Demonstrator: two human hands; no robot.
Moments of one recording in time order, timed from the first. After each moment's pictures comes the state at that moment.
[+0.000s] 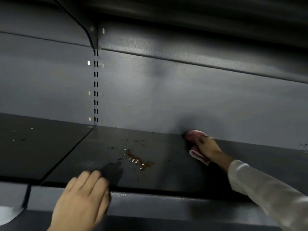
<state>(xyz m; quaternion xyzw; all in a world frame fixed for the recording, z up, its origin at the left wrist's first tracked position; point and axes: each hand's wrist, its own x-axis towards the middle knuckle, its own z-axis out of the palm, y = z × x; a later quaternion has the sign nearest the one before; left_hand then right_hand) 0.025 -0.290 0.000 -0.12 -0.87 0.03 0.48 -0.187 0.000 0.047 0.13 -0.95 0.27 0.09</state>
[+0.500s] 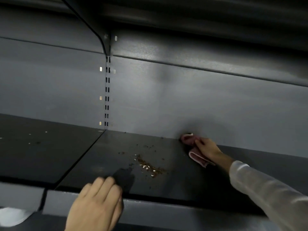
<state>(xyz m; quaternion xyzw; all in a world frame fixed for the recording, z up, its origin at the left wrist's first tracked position) 0.023 -0.290 -0.004 -0.11 -0.86 0.03 0.49 -0.215 -0.027 0.046 0.09 -0.95 0.29 0.07</state>
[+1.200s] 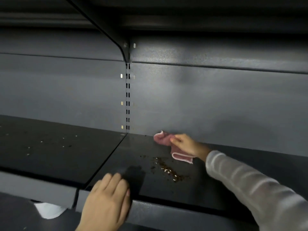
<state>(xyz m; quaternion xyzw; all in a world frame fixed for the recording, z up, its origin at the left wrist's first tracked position) 0.028 -0.319 0.004 -0.10 -0.87 0.02 0.48 -0.229 -0.146 0.042 0.33 -0.89 0.32 0.00</state>
